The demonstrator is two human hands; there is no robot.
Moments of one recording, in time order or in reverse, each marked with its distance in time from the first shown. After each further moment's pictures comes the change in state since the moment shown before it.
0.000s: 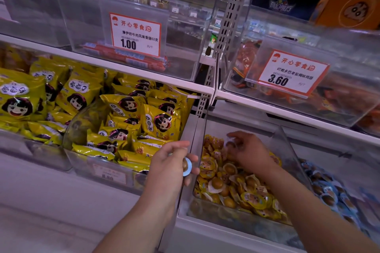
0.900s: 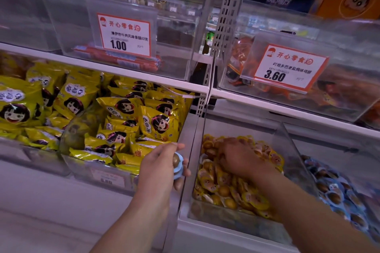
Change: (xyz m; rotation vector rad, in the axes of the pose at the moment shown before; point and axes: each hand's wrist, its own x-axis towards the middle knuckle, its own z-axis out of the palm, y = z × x) left_hand 0.007 0.003 -0.004 -0.034 0.079 -0.048; right_hand 0.010 -0.006 0.024 -0.639 -0.386 -0.197
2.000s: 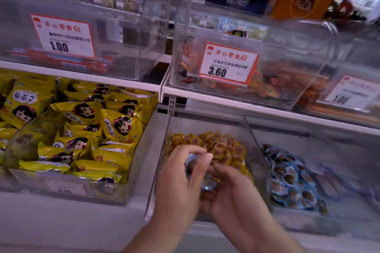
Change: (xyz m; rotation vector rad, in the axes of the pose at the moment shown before) left_hand -0.045 -0.043 0.064 0.640 -0.205 0.793; right_hand -0.162 -0.056 -0.041 2.366 0.066 0.377
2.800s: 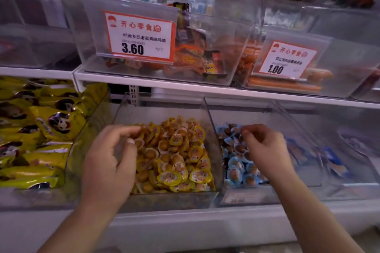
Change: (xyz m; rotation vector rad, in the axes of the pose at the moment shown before) left_hand 0.021 -0.018 0.006 0.138 0.062 0.084; right_hand 0.007 -0.108 -0.150 -1.123 0.670 -0.628
